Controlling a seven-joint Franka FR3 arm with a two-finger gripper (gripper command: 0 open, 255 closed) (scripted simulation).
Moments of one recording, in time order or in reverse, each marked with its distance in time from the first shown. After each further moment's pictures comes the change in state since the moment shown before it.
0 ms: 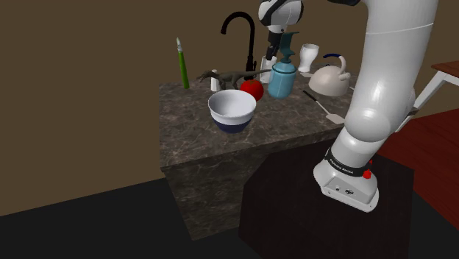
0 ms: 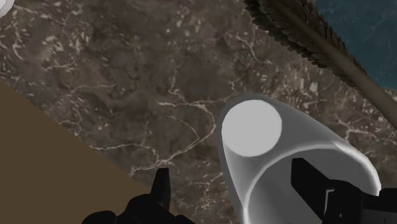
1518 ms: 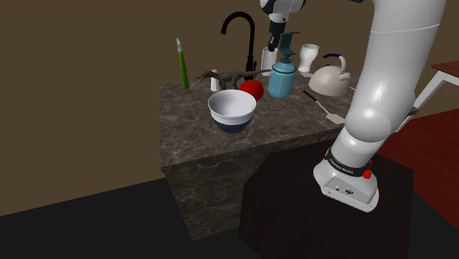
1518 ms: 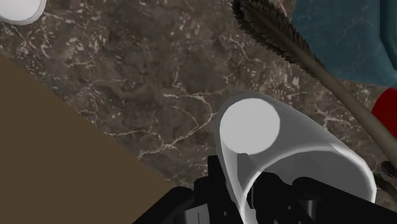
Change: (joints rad) arm 0.010 -0.048 -0.013 0.056 -0.035 -0.099 0.025
